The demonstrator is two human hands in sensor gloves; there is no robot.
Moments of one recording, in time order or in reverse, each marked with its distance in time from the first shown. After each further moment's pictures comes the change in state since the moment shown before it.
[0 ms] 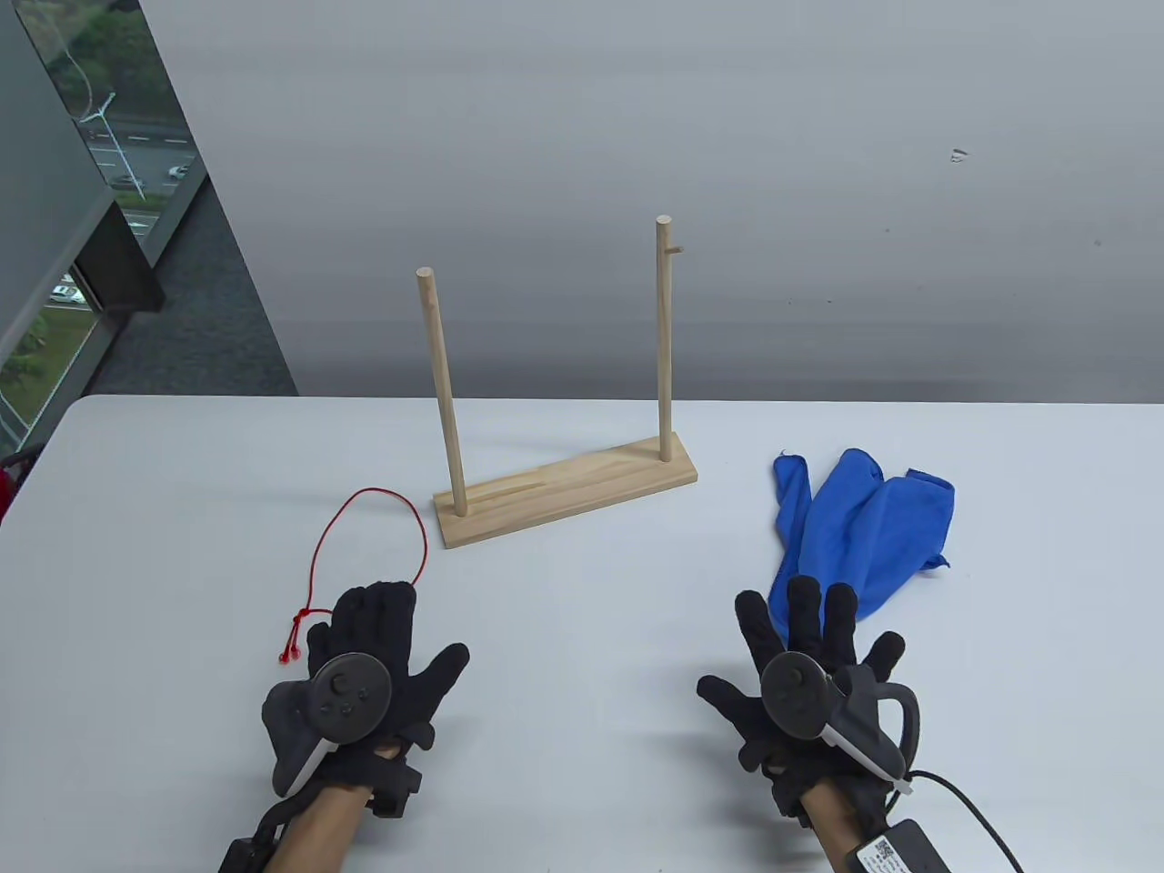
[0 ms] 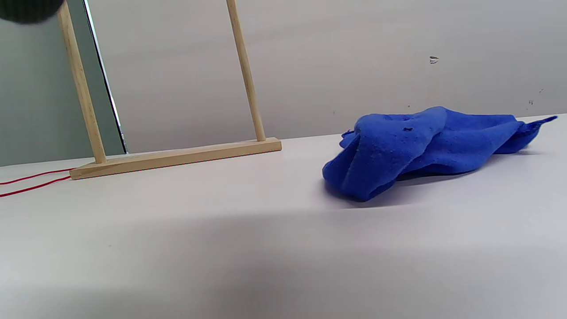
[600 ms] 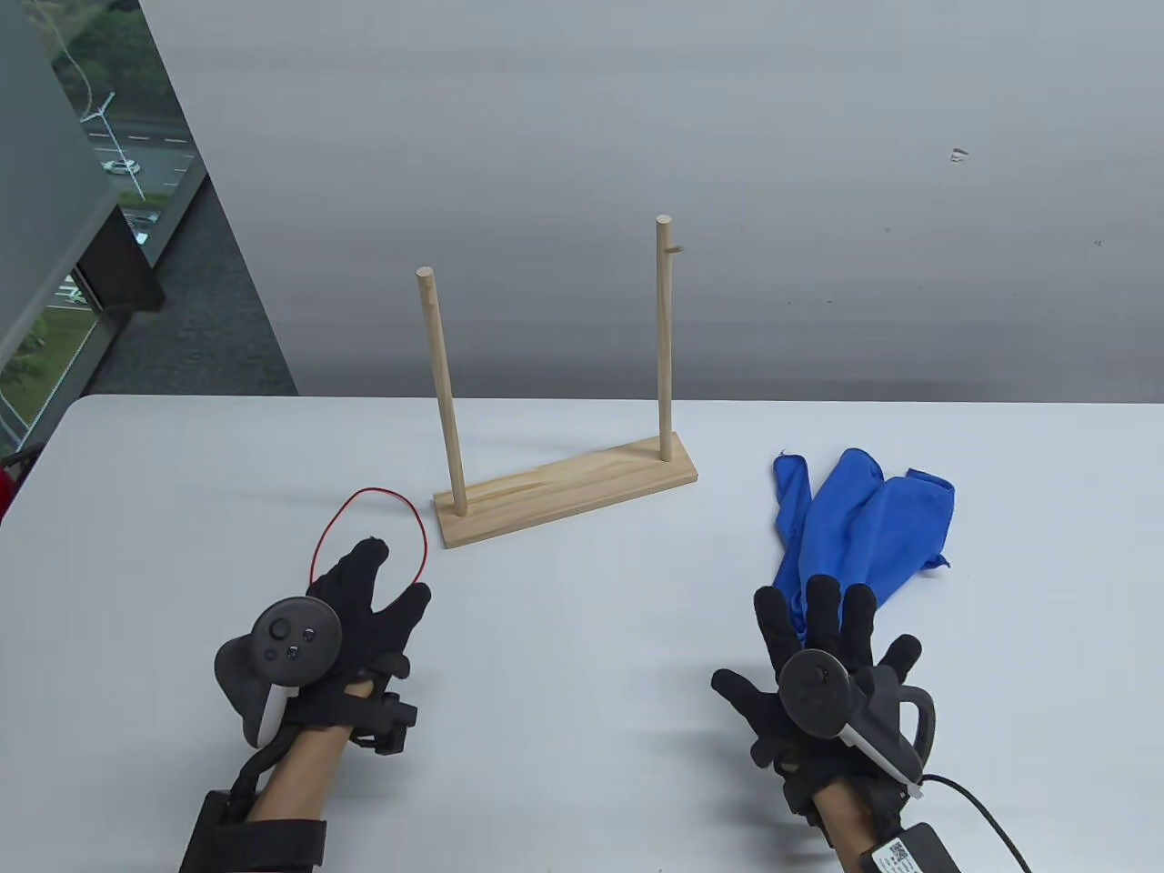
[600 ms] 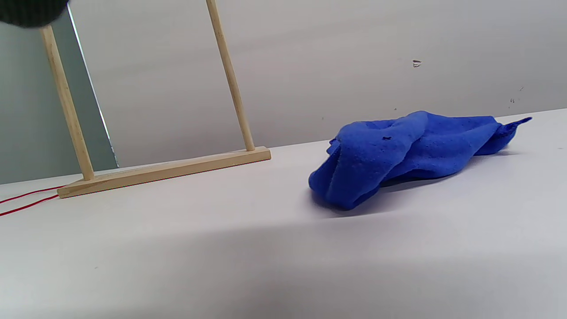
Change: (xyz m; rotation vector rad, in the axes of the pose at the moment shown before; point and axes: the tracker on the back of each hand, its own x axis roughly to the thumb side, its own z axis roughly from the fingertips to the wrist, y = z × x) left_hand -0.014 0.034 -0.048 0.108 0.097 0.197; right_hand -0.012 -0.007 0.001 -0.024 0.035 -0.033
